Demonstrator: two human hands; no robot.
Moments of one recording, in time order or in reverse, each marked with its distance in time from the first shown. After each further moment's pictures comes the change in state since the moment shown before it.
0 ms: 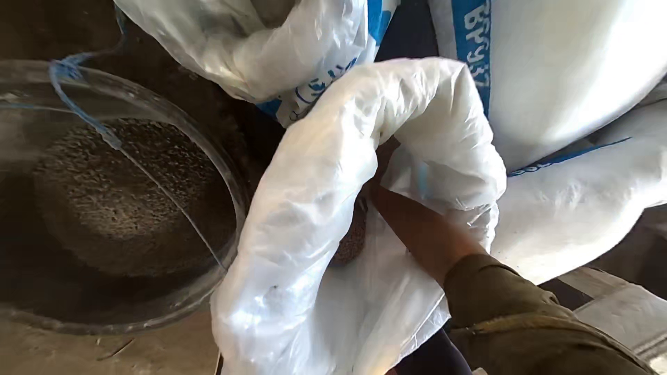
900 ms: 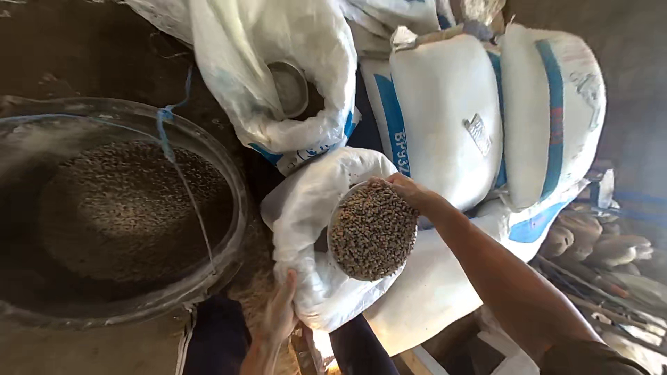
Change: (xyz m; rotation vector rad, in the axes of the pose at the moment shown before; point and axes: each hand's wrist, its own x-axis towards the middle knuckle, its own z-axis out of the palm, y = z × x) left_hand 0.025 0.001 0.033 -0.341 0.186 -0.311; right_hand -0.200 -0.066 -0.109 -0.095 0.218 -0.095
